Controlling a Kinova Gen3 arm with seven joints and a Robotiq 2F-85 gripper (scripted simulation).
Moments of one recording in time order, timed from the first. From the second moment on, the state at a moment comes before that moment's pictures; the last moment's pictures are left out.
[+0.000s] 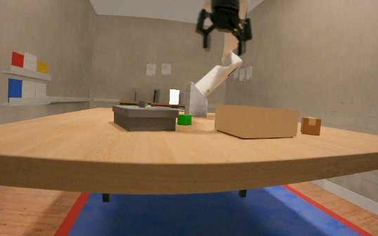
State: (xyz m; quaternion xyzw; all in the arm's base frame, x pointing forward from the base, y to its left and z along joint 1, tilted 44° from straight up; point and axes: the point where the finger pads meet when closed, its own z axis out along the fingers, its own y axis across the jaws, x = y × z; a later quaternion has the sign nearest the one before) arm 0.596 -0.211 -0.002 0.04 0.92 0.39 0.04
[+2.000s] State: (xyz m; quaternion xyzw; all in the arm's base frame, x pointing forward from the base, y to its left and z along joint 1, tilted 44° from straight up) arm 0.586 0.062 0.230 0.38 0.84 0.36 -0.10
